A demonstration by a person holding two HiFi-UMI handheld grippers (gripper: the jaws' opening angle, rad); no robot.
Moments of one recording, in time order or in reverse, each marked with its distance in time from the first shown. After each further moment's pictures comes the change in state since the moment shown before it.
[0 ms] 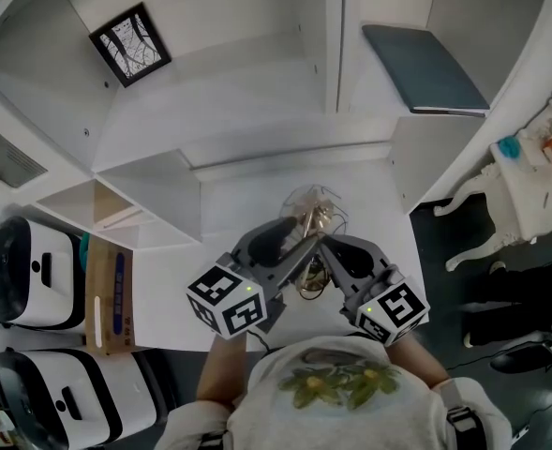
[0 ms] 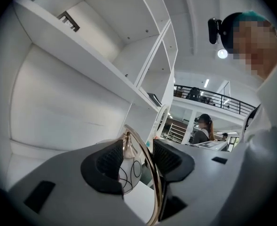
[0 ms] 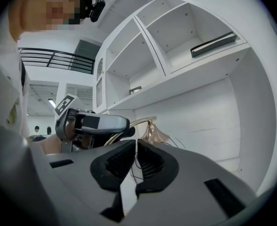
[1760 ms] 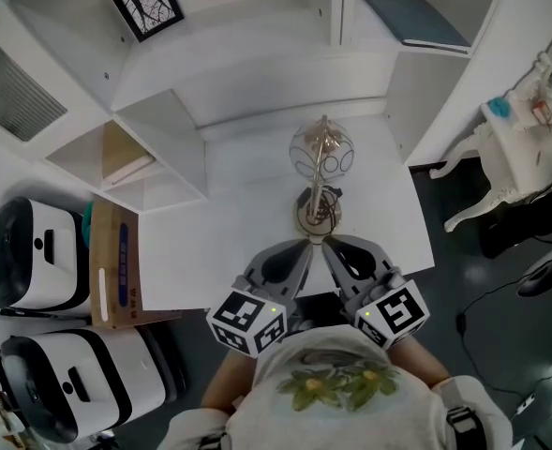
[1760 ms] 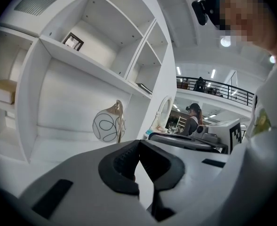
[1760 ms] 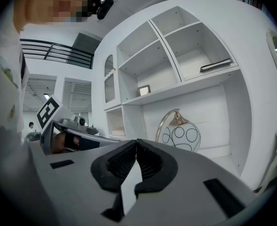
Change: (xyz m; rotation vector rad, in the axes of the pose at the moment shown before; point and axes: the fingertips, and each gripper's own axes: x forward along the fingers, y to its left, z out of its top) left arm -0.107 -0.071 -0.090 0.043 0.074 0.122; right arm -0.065 0.118 -0.025 -0.020 0.052 -0.086
